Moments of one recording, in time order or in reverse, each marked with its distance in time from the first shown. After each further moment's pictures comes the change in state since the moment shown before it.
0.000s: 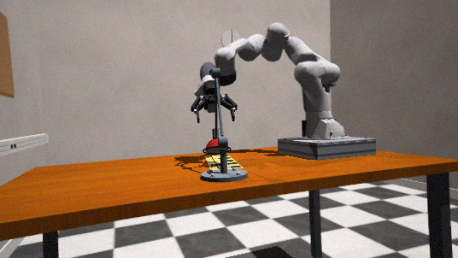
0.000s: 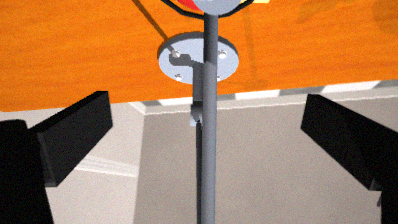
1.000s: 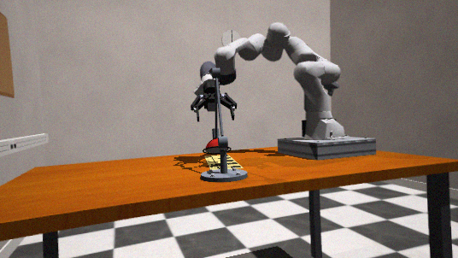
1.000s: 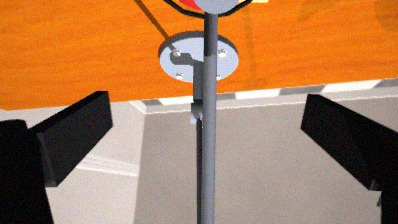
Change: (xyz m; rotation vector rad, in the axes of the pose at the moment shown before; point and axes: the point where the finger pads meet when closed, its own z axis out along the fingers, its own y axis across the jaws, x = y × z) arm -0.001 0.000 -0.007 0.002 -0.001 -0.001
